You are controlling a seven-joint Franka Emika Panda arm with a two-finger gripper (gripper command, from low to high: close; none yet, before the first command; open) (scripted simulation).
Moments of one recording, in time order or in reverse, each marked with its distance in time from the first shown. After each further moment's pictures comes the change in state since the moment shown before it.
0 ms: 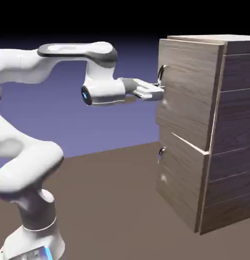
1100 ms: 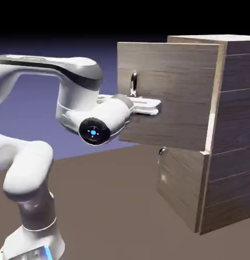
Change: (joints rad) arm 0.334 -0.042 -1.170 -0.256 -1.366 -1.010 0.239
